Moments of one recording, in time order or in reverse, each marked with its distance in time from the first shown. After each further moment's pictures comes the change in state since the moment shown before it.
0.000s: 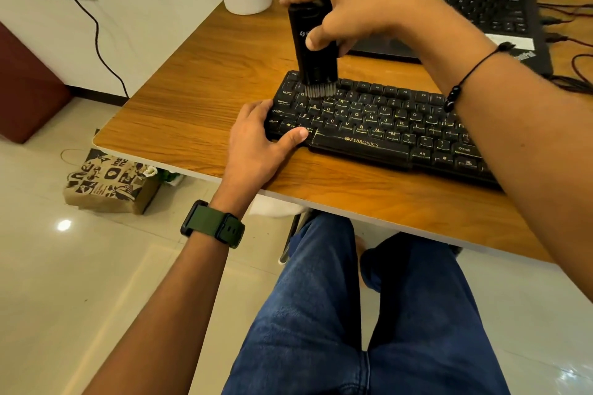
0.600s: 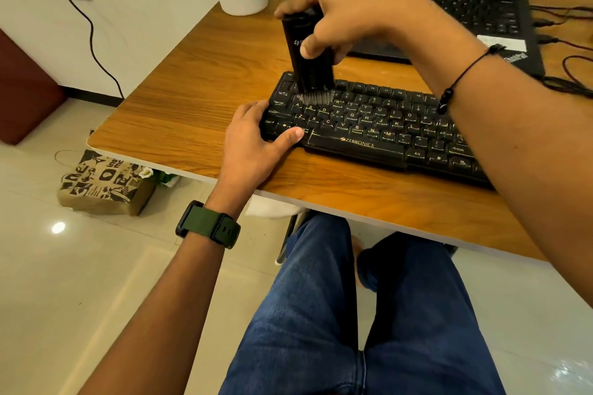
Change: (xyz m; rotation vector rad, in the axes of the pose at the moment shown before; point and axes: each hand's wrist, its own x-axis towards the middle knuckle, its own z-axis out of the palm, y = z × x) left_hand 0.000 0.000 0.000 0.002 0.006 0.002; right_hand -0.004 -0.005 0.000 -0.056 -0.051 -0.001
